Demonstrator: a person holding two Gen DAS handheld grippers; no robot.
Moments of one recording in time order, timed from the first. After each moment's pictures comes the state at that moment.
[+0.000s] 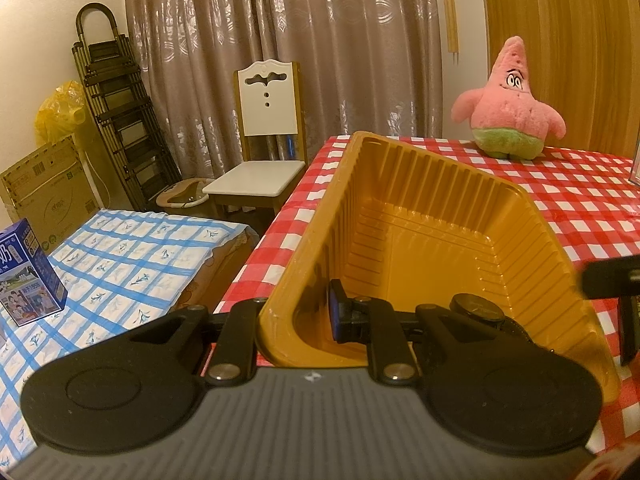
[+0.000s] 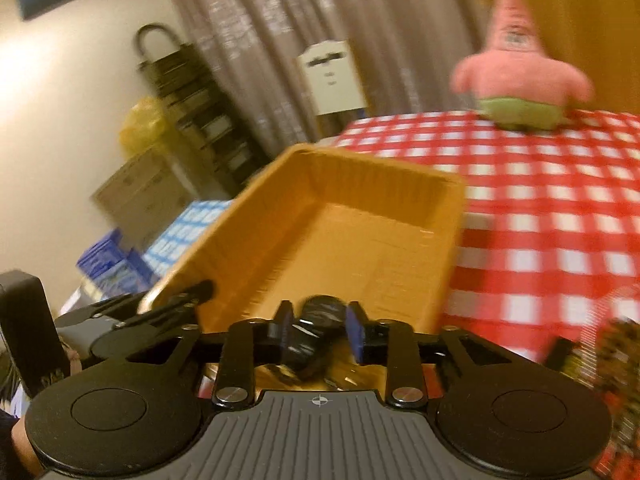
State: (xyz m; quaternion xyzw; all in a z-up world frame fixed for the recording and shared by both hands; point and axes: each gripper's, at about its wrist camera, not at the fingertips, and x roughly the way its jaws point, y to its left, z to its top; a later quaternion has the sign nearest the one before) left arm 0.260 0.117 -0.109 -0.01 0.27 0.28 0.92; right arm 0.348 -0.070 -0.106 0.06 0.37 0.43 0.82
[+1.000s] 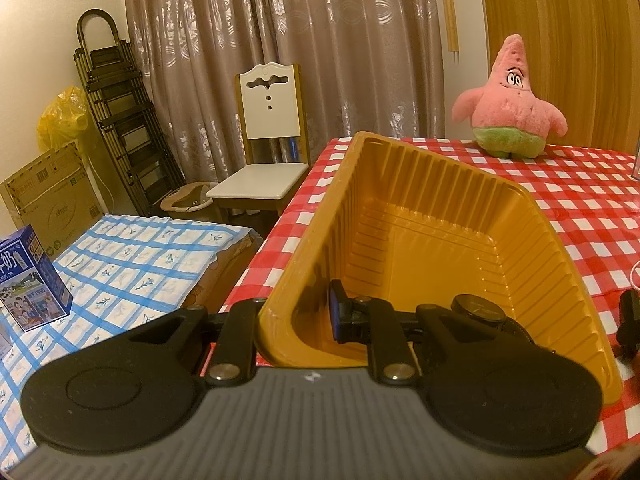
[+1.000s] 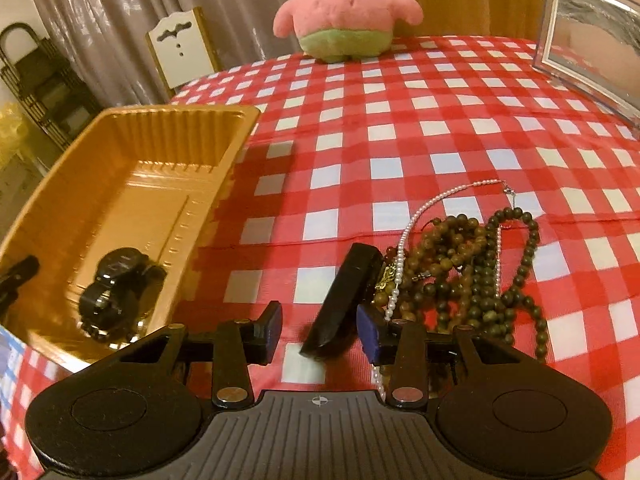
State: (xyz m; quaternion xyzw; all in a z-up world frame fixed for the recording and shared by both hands) left arm 0.263 0.116 -0.112 0.00 0.27 0.28 0.92; right arm 0.377 -0.121 -0.157 0.03 0.46 0.25 0.85
